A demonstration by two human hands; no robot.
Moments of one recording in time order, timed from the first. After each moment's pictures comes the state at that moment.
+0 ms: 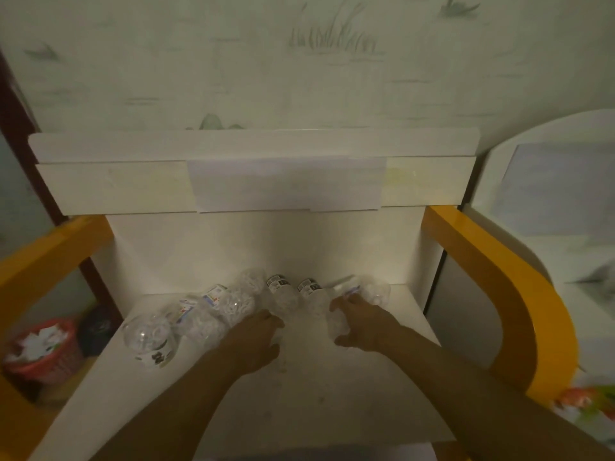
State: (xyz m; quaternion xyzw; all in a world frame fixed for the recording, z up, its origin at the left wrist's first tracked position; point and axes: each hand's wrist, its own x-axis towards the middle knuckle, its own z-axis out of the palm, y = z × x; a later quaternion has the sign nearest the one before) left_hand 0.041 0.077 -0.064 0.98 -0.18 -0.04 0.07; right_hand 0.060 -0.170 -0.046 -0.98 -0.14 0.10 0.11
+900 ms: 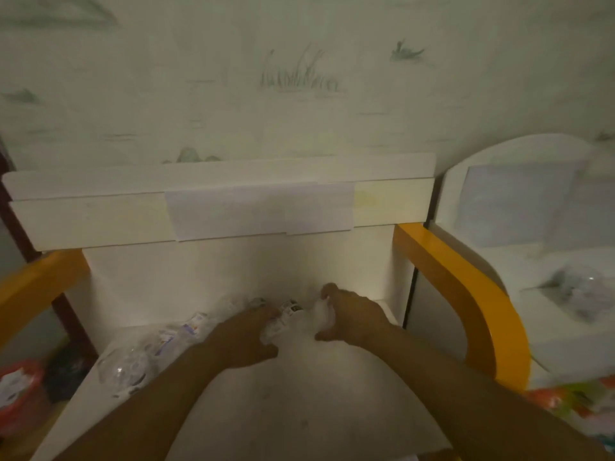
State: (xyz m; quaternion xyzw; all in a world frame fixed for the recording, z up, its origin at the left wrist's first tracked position) left_hand 0.047 0.062 -0.004 0.97 -0.20 -0.05 0.14; right_hand 0.046 -0.172 0.012 -0.98 -0.10 0.02 0.15
